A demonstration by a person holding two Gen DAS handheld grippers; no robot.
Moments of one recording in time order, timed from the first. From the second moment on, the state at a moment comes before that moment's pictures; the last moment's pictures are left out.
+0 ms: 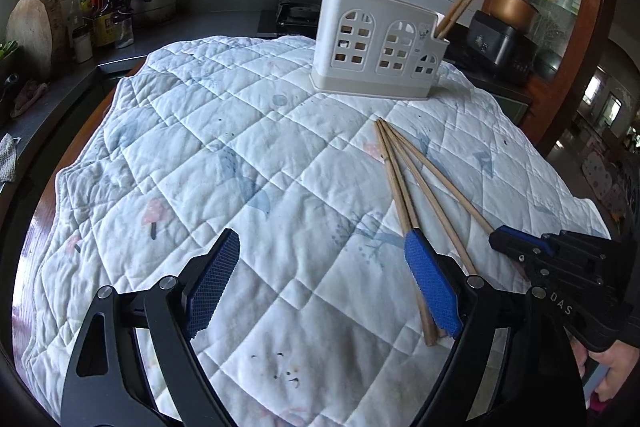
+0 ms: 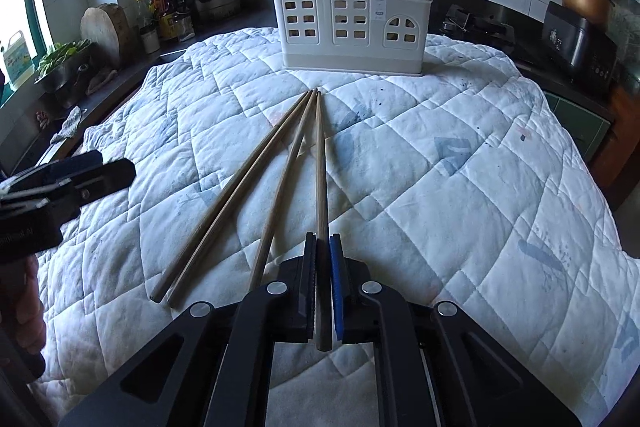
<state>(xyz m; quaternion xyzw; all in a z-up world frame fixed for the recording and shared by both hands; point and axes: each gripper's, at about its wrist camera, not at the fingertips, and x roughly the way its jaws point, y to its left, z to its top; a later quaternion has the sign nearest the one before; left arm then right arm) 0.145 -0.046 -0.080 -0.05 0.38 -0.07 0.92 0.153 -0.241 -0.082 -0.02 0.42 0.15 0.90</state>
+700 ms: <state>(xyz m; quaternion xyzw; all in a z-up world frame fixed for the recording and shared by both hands) 0.160 -0.090 -0.108 -0.04 0.43 -0.08 0.90 0.150 -0.261 -0.079 0.02 0.41 0.15 0.90</state>
